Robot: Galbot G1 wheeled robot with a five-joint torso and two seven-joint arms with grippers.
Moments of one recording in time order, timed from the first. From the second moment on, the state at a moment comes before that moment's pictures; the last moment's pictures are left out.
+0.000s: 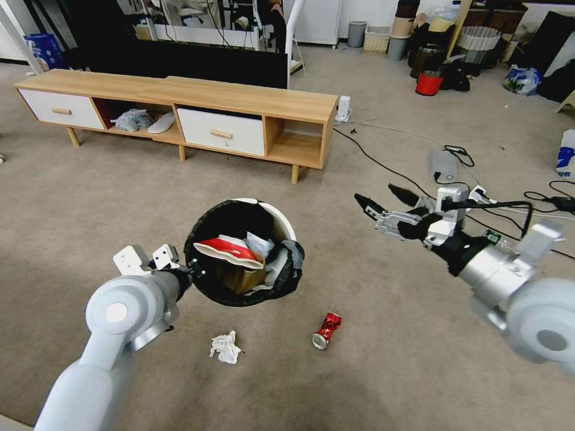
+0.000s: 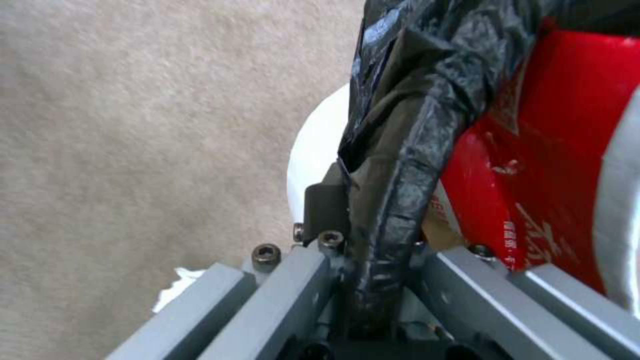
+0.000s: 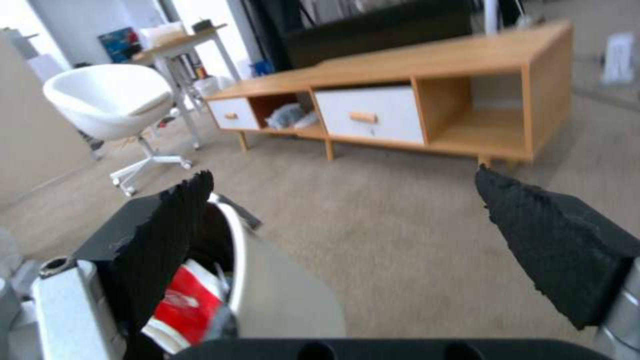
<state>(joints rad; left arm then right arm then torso) 1.09 -1.12 -0.50 -2.21 -1.61 0.65 -1.15 -1.18 0.59 0.43 2.30 1.30 -0.19 0.19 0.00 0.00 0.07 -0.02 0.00</state>
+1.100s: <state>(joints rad) 1.25 -1.06 -0.83 -2.30 -1.61 0.67 -1.12 -0.80 1.24 -0.15 1.85 1.52 -0.29 0.95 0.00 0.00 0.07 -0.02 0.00</state>
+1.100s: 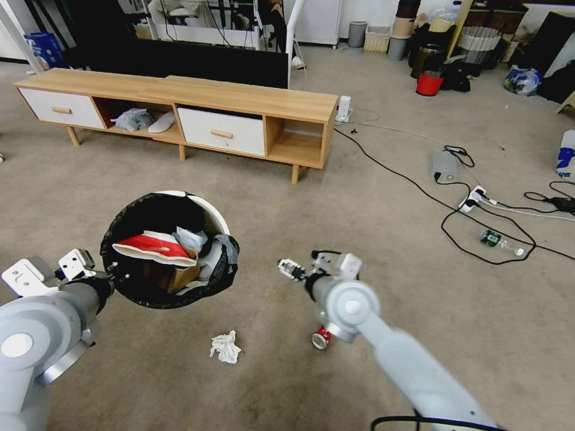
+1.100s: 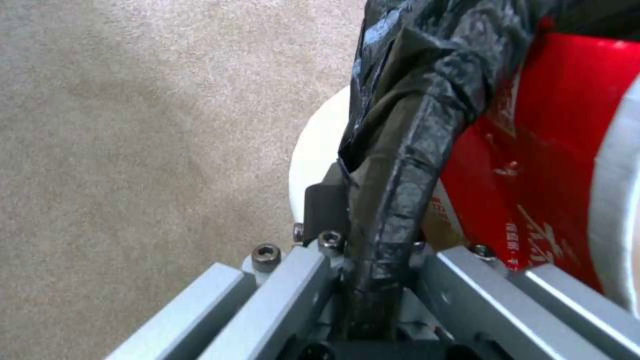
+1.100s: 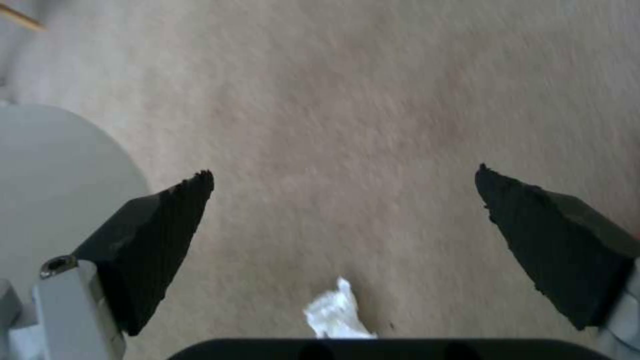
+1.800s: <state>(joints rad) 1.22 -1.06 -0.83 -2.22 -1.59 0.69 -1.07 -0.80 1.23 -0.21 1.70 1.69 -0.34 1.16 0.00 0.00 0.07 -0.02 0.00</state>
